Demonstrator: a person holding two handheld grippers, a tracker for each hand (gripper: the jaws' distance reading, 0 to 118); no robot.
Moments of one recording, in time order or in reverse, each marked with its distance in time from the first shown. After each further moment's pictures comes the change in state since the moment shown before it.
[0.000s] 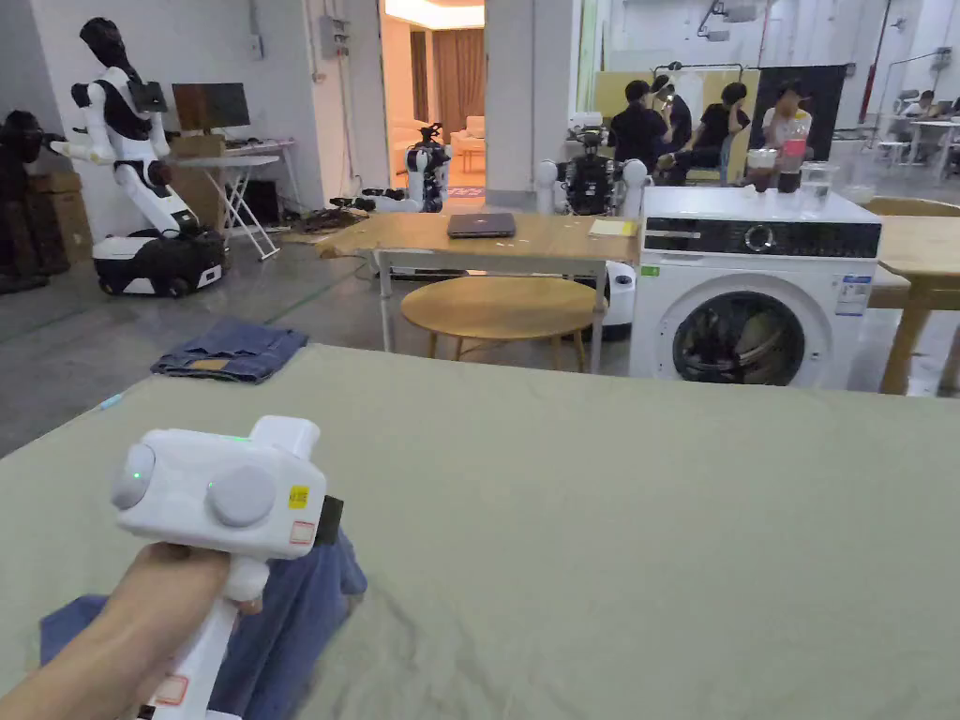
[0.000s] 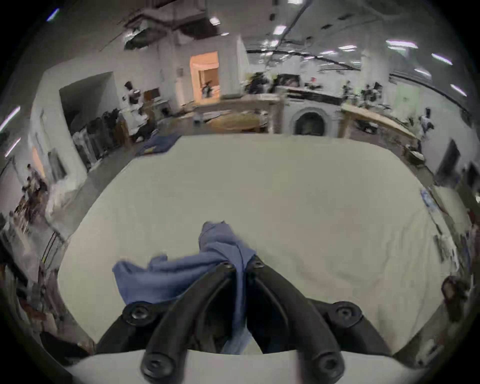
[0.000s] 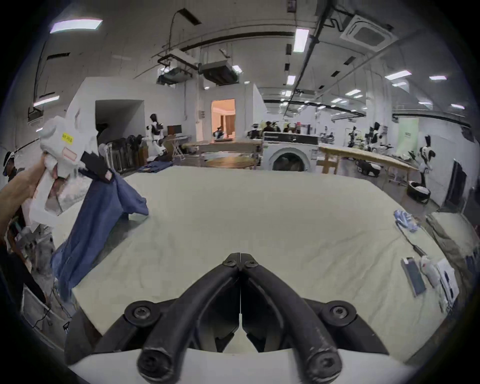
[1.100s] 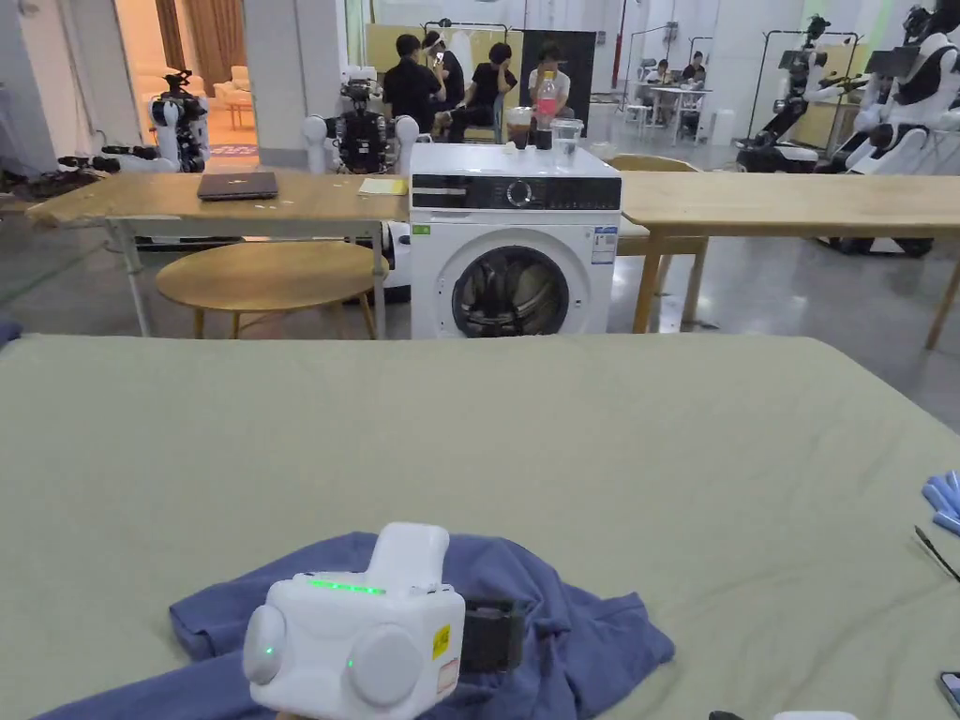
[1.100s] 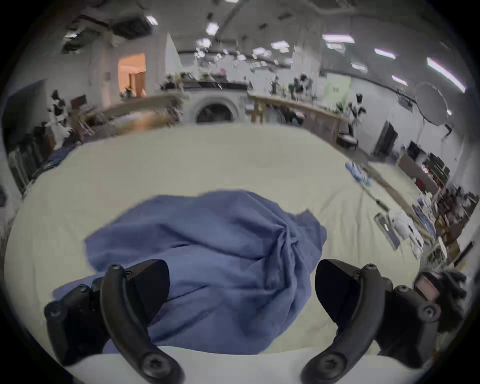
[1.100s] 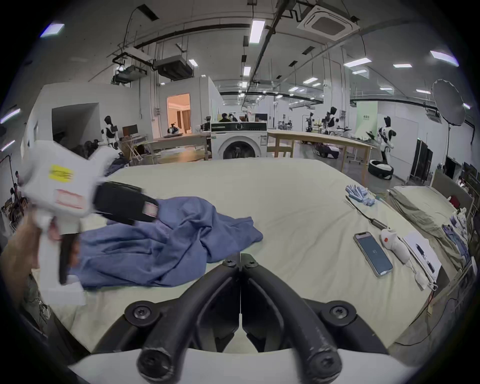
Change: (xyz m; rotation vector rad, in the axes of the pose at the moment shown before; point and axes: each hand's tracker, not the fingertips) left arm 0.232 -0.065 -0.050 0.036 -0.374 -0.075; right arm 0.084 -0.020 0.001 -0.052 -0.233 -0.103
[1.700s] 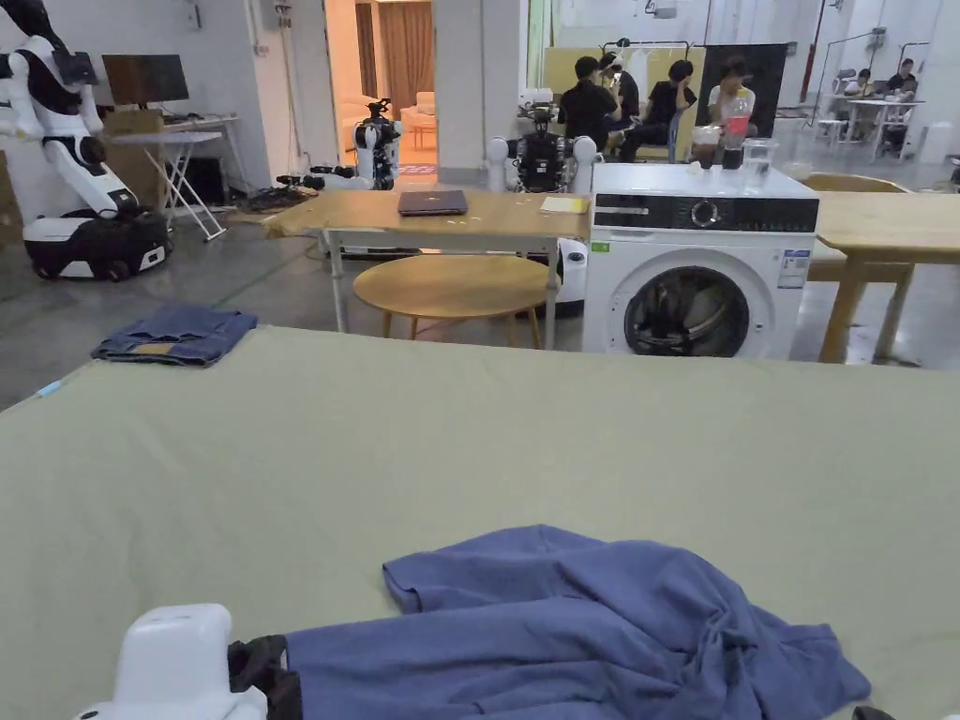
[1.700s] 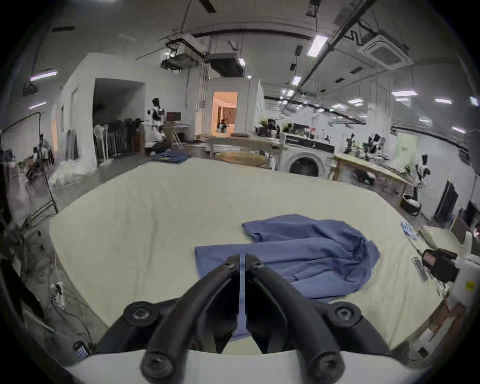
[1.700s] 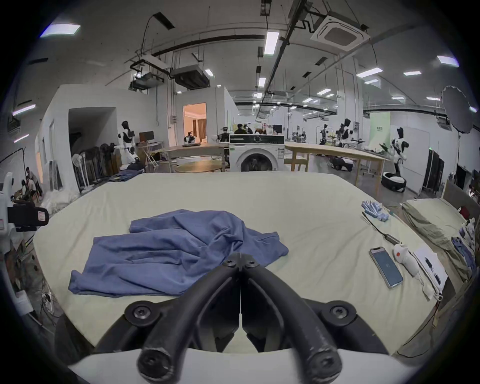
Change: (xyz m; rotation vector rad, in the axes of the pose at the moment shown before) left arm -0.113 -0.101 0.207 0.261 0.415 0.236; right arm -0.035 0.010 0.016 0.066 0.088 0.038
